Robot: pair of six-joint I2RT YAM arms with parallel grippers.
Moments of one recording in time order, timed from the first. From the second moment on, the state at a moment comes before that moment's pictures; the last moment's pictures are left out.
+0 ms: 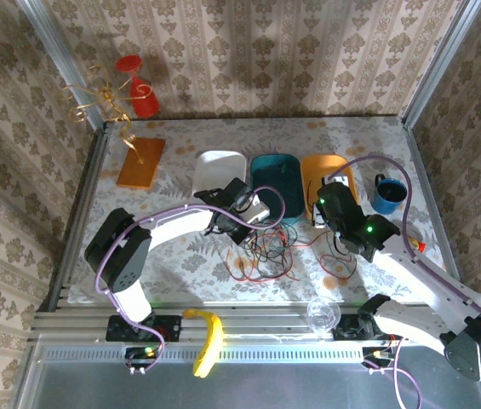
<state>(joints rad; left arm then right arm) -0.83 1.72 1.12 -0.57 0.25 0.10 0.56 1.01 0.84 -0.59 0.42 0.40</state>
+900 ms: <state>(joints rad) -0.84 1.73 1.12 -0.55 0.25 0.10 0.18 0.70 0.77 -0.51 0.16 0.44</state>
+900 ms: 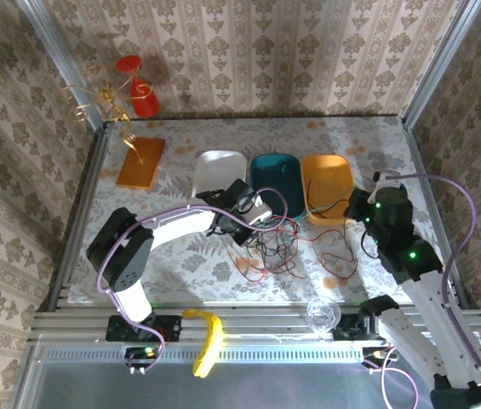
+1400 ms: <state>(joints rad) -0.84 1.73 1.11 -0.56 0.25 0.11 0.30 0.82 0.79 -0.51 0.03 0.44</state>
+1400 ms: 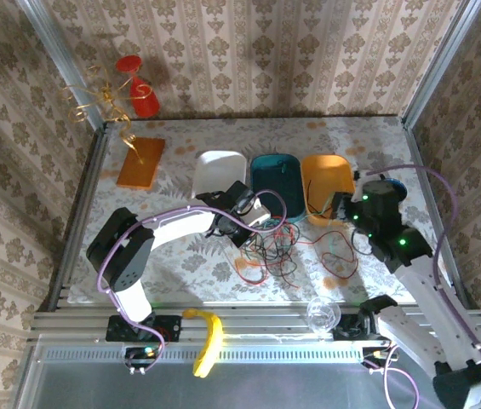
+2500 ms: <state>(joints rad) -0.85 1.65 1.14 -0.58 0.34 0.12 0.88 1.18 0.81 -0.52 0.59 0.33</state>
